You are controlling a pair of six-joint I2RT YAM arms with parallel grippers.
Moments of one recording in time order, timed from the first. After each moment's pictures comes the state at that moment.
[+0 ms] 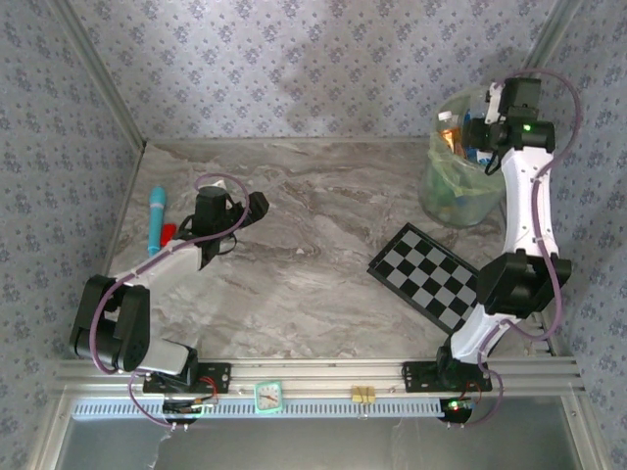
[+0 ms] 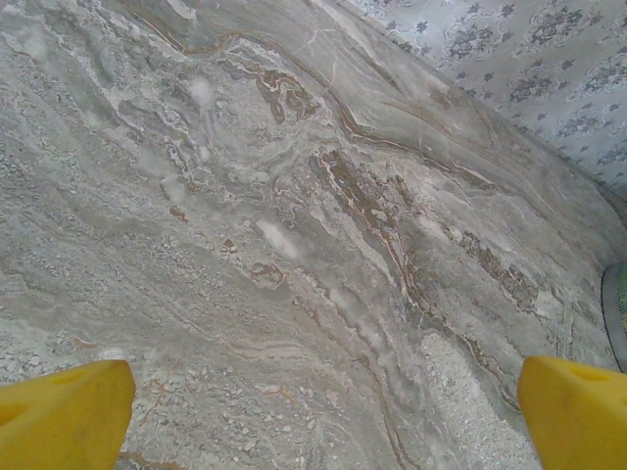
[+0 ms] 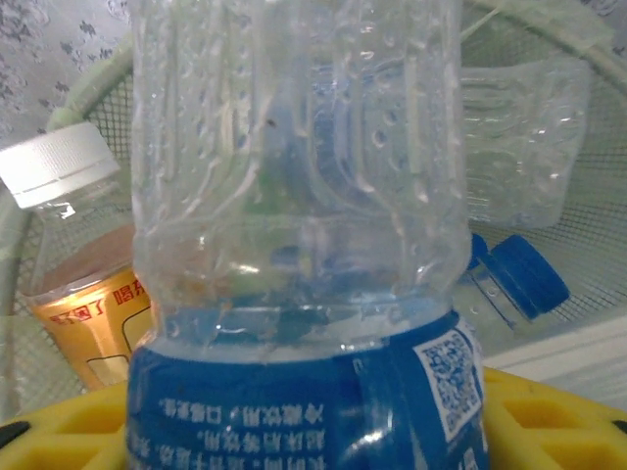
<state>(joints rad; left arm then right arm) -0.31 1.41 0.77 0.09 0.06 -0.70 -0.16 1.74 1.98 -0.96 0.04 -0.04</state>
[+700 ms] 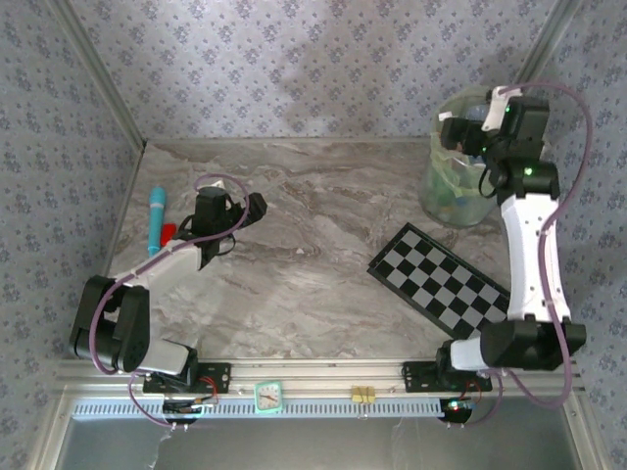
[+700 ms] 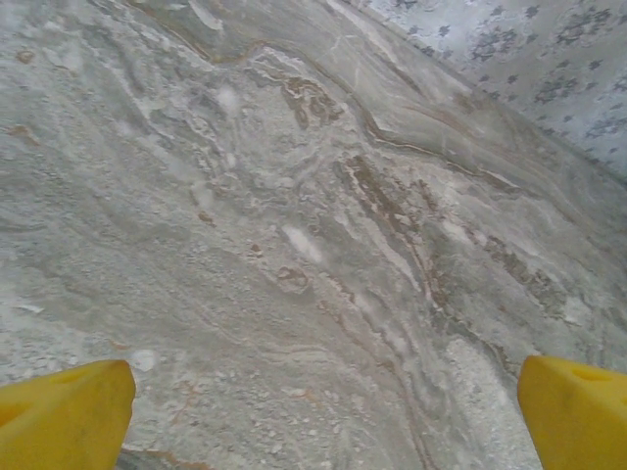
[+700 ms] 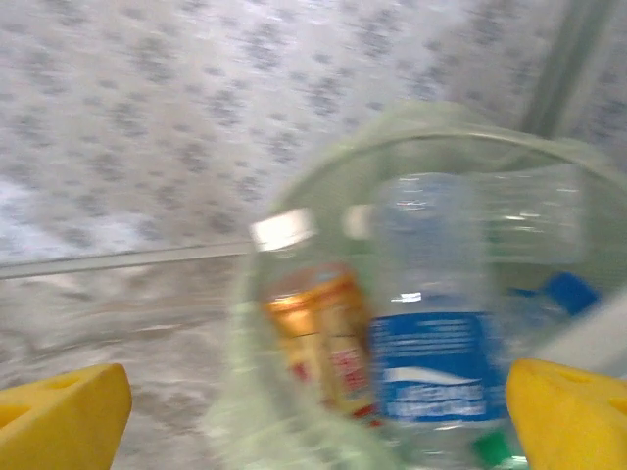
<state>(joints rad) -0.31 1.41 0.78 0.06 0.01 -0.67 -0.06 1.35 1.61 -0.64 -0.10 0.06</state>
